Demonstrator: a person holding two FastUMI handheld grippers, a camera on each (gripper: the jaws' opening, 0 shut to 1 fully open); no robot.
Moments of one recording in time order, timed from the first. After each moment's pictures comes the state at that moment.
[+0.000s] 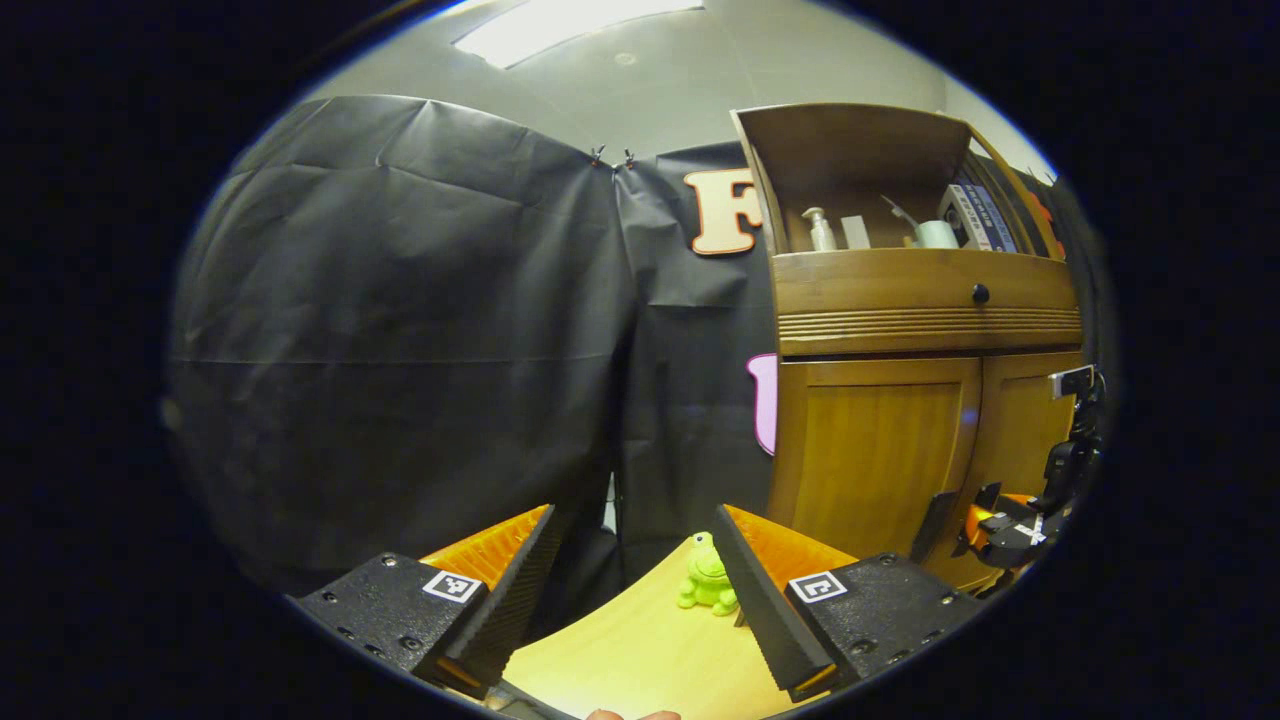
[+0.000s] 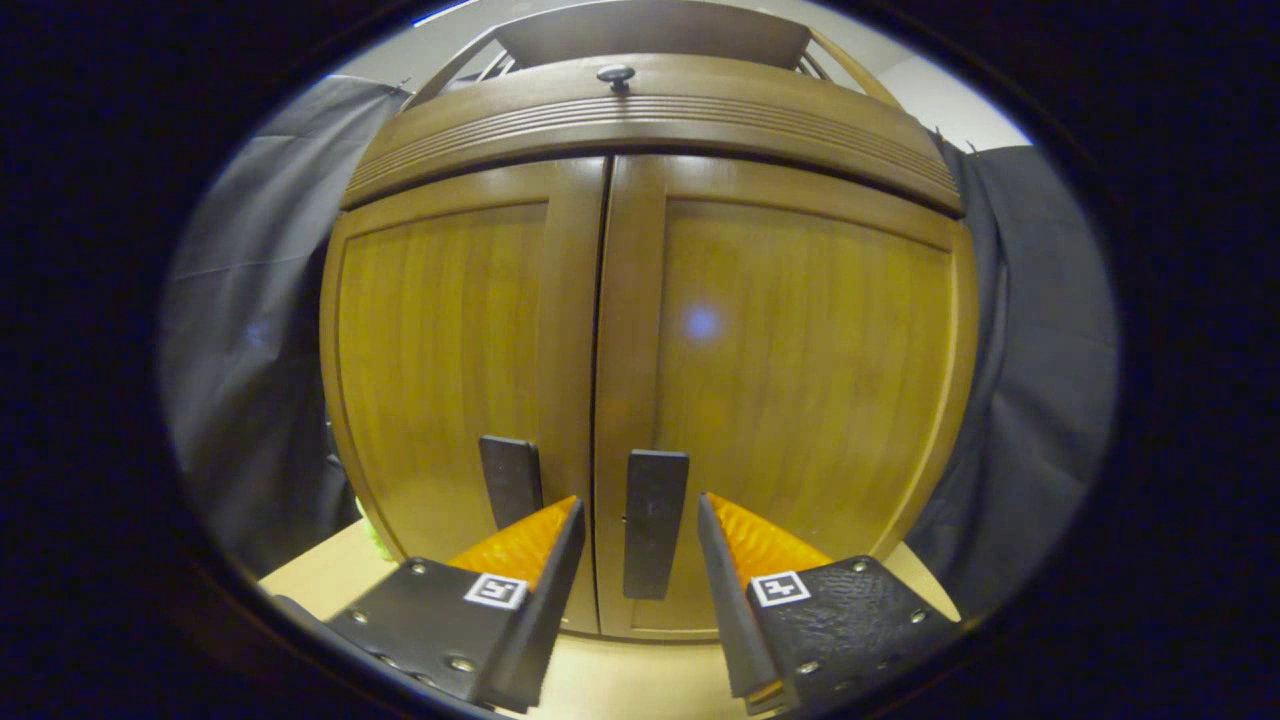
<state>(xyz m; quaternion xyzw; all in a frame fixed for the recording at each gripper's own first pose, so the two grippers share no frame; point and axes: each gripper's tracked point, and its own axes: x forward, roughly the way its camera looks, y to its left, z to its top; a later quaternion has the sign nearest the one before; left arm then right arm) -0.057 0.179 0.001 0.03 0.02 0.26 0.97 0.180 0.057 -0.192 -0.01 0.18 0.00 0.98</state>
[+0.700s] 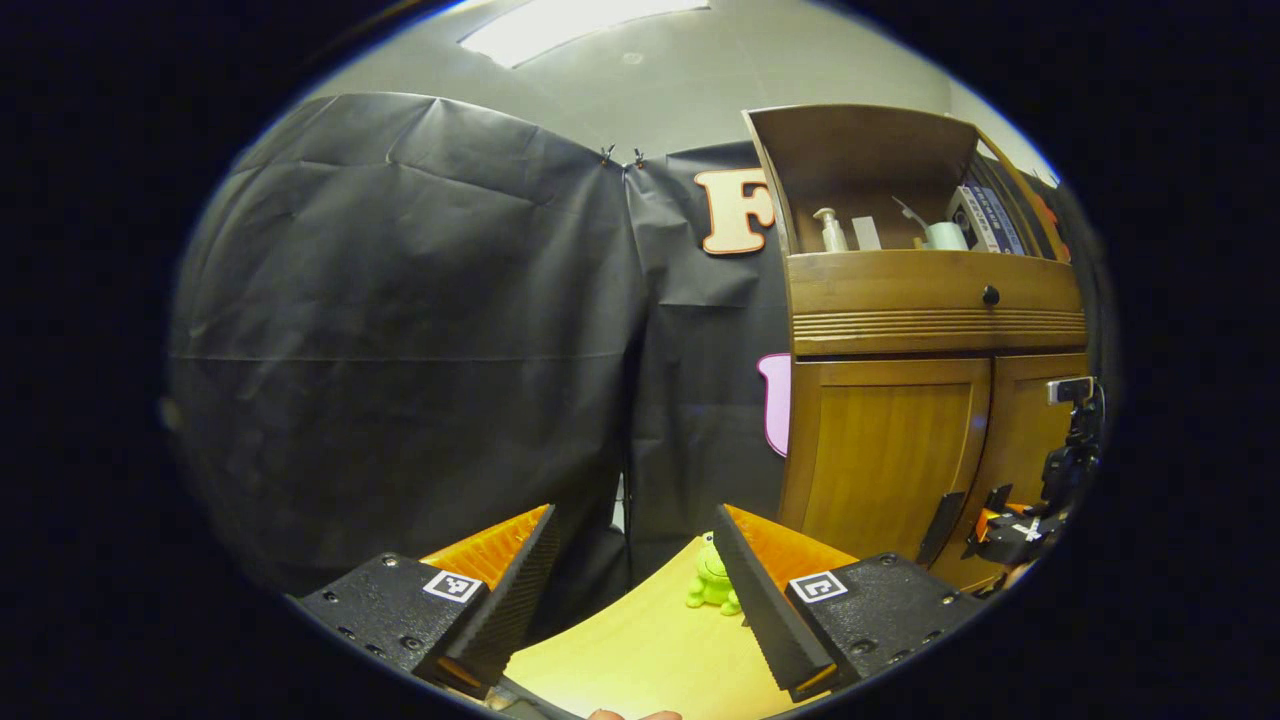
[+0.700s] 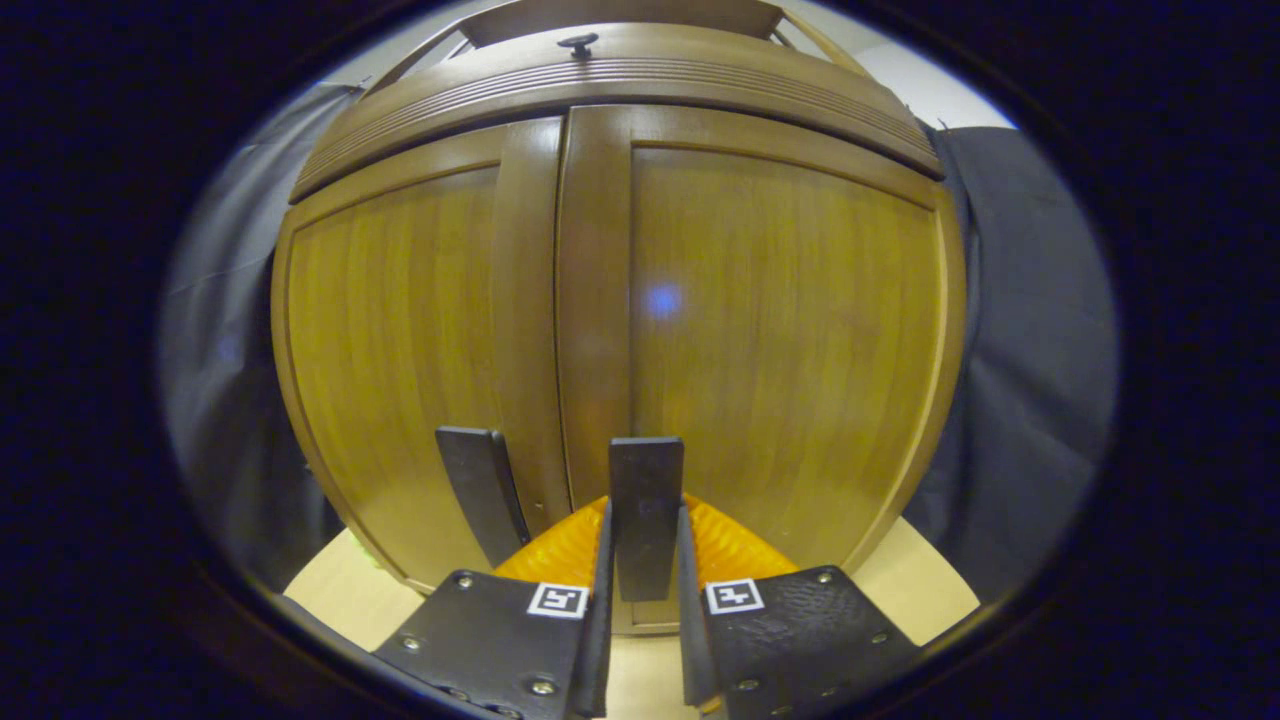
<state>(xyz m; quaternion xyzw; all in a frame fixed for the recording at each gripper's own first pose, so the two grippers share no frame) -0.059 0.177 0.006 0.03 0.01 0.25 0.97 0.177 0.049 -0.201 0.01 0.20 -0.04 0.98</state>
